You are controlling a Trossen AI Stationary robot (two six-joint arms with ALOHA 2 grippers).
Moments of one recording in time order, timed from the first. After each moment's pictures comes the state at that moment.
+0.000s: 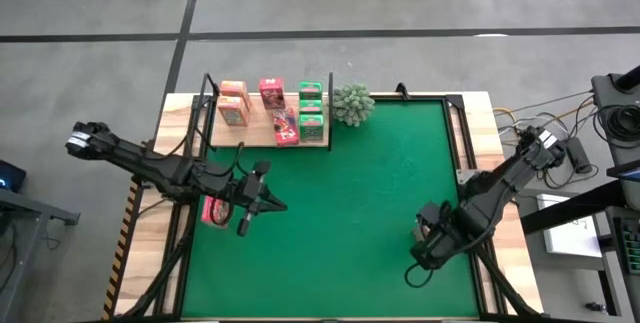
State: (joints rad) left arm -0.30 0.99 0.70 0.03 -0.06 -0.04; right arm 0.70 1.45 1.30 -1.37 -0.12 1.65
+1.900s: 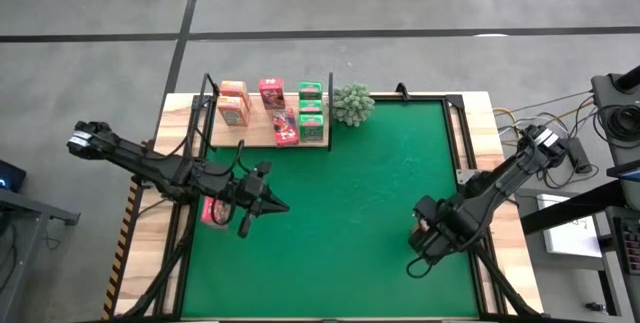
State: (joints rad) left arm -0.31 1.02 0.74 0.04 -0.07 -0.18; right arm 0.71 1.43 1.09 -1.32 0.11 1.55
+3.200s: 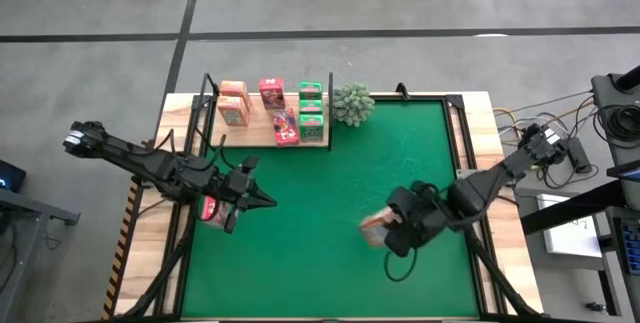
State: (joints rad) left arm -0.33 0.88 0.73 -0.07 -0.10 -0.11; right arm 0.55 1.42 1.35 -1.06 0.32 1.07
